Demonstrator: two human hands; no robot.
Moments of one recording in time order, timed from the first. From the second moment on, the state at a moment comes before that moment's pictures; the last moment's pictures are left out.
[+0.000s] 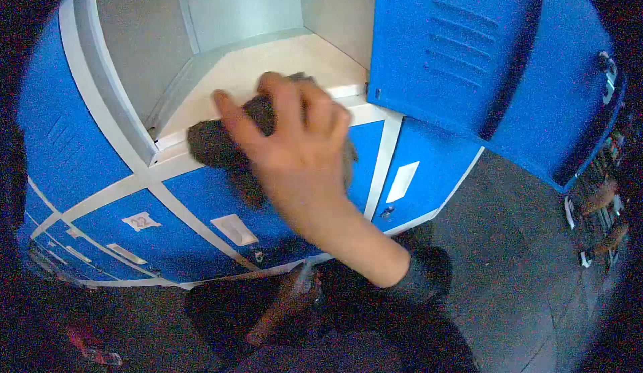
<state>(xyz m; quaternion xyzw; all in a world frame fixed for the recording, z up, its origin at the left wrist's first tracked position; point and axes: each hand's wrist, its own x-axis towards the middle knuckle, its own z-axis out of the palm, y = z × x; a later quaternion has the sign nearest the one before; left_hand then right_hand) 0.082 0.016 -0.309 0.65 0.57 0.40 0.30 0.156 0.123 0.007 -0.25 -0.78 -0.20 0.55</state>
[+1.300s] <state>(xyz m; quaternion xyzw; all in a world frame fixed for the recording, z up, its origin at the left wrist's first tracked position) 0.083 0.007 -0.303 0.66 0.56 0.41 0.29 0.228 0.141 0.014 -0.41 -0.69 -0.30 0.51</state>
